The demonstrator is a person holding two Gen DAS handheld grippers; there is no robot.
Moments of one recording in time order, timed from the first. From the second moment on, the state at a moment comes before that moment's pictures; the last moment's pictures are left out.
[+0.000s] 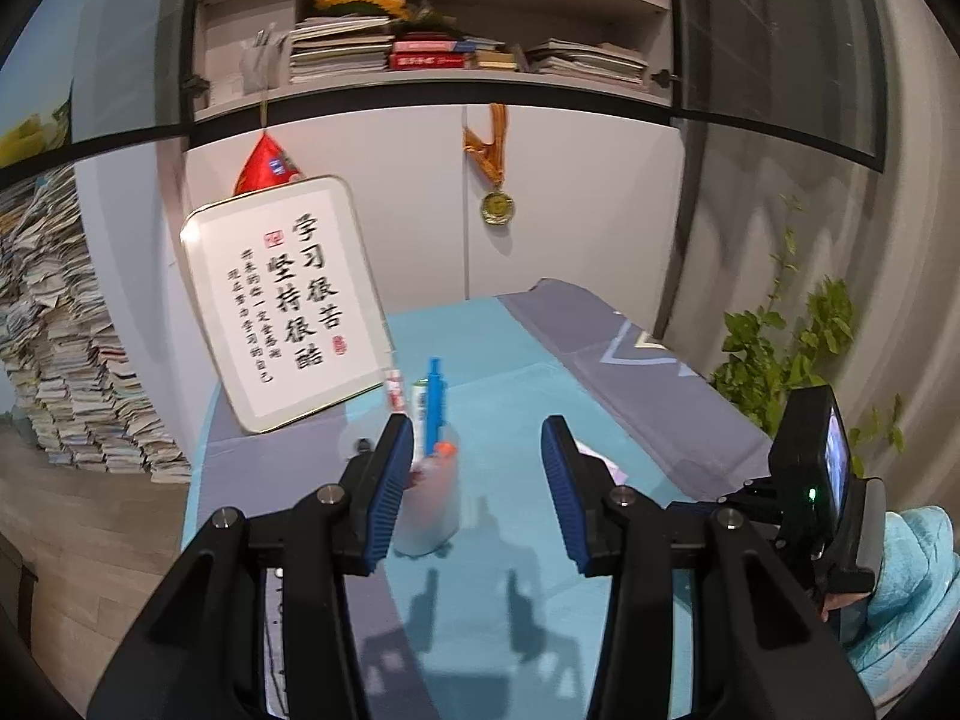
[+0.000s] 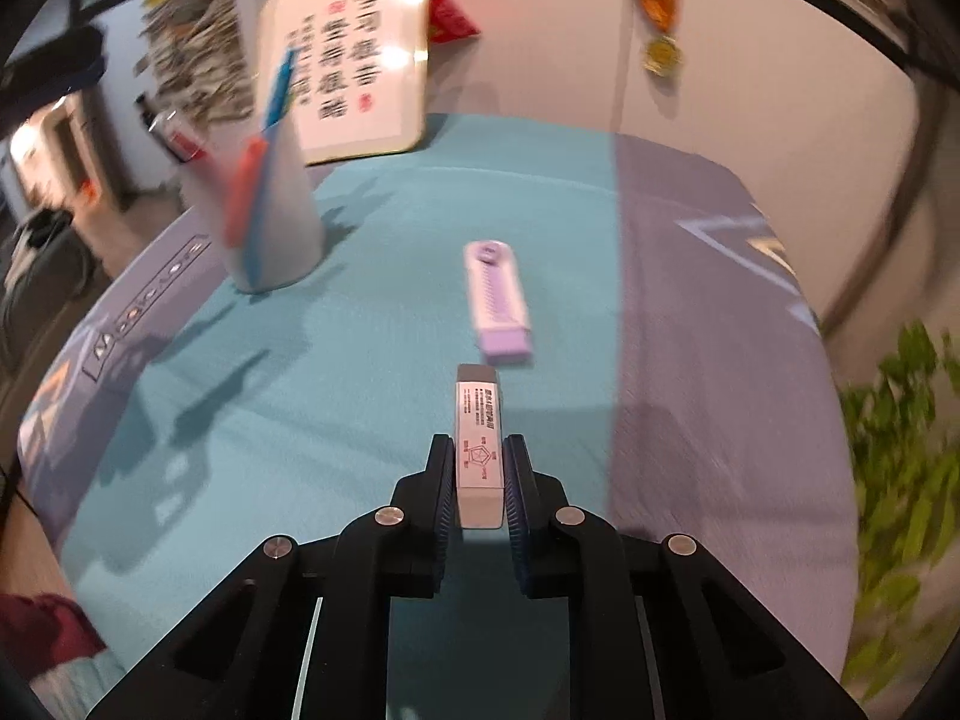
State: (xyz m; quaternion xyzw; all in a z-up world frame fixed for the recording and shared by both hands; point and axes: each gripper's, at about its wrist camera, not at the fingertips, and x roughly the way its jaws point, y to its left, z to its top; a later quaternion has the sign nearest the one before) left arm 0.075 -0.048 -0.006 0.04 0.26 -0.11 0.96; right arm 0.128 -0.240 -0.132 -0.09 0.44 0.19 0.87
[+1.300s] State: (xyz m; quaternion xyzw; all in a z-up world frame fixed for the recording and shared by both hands) left arm 0.180 -0.144 -0.137 0.05 0.46 -0.11 0.88; right arm 0.098 -0.310 -0.136 -0.01 0.43 0.10 0.90
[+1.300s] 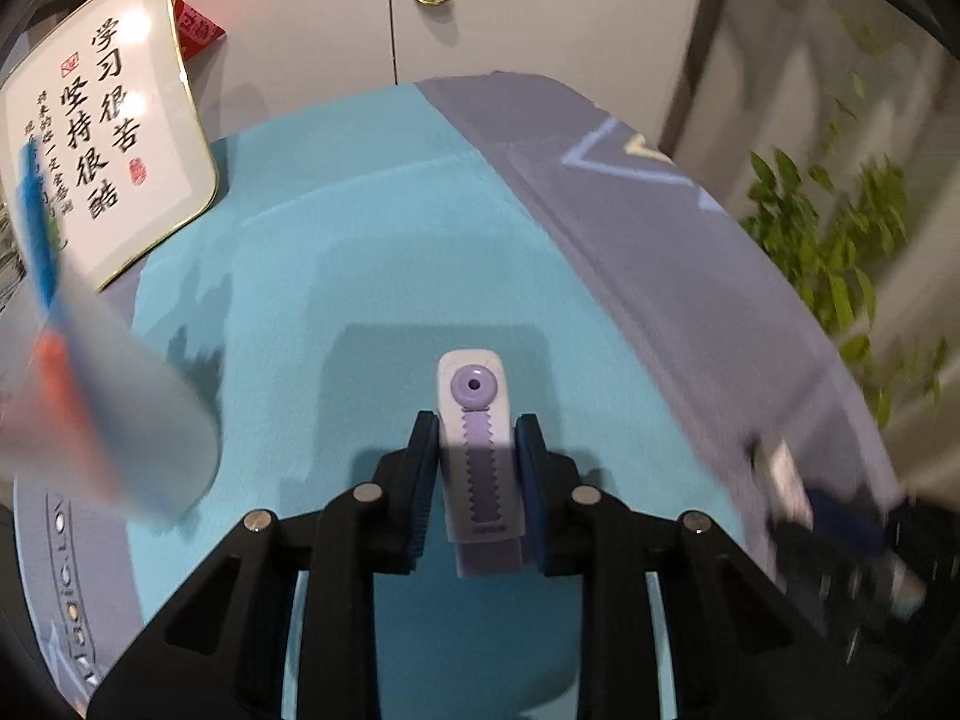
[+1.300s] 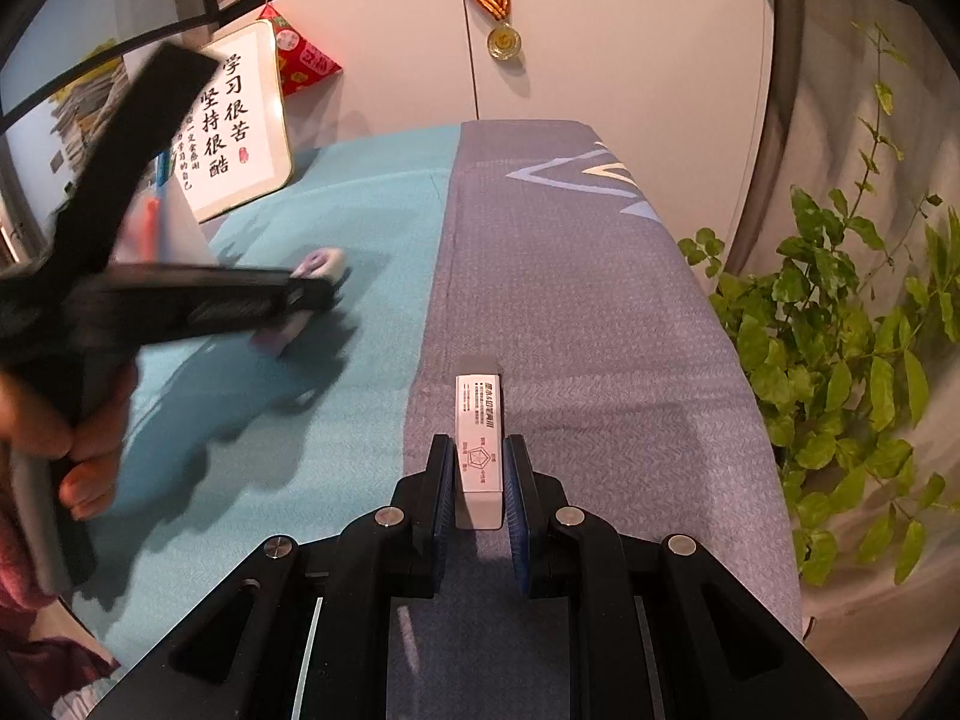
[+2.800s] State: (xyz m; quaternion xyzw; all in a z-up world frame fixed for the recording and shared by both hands) left arm 0.111 -0.110 -0.102 0.08 0.42 -0.16 0.89; right arm 0.120 -0.273 -0.096 -0.04 0.43 0.09 0.90
